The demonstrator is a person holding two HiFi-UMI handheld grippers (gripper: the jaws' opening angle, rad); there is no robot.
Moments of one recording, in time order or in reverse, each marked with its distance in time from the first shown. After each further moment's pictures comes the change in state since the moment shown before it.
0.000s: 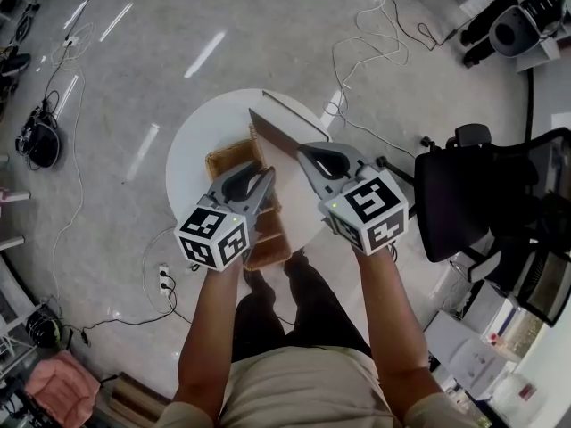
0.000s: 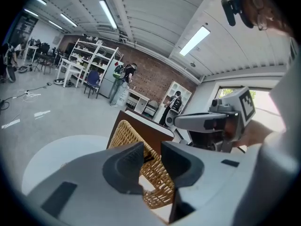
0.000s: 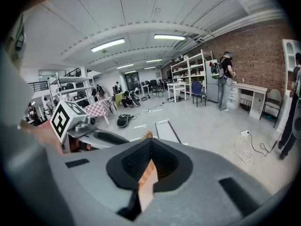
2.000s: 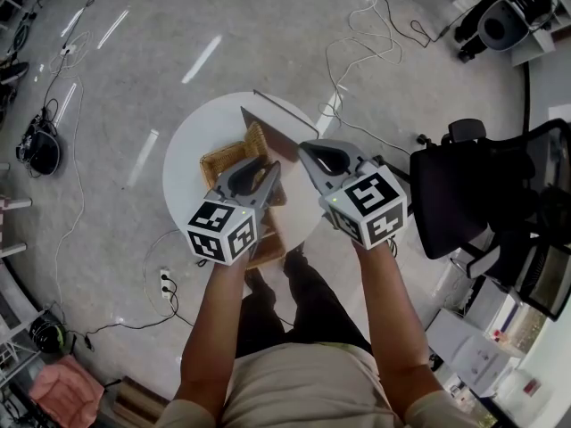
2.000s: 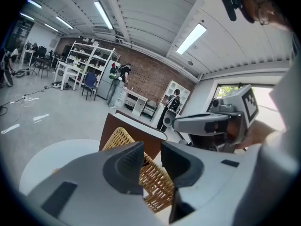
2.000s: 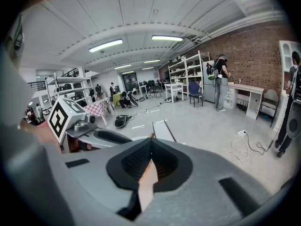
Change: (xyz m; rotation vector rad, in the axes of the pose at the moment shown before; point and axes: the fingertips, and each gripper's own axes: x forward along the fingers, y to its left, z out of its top) left arm 0.020 -0.027 0.010 0.034 0.005 -0.003; right arm -0.022 -0.016 -0.001 0.010 -0.006 -0.029
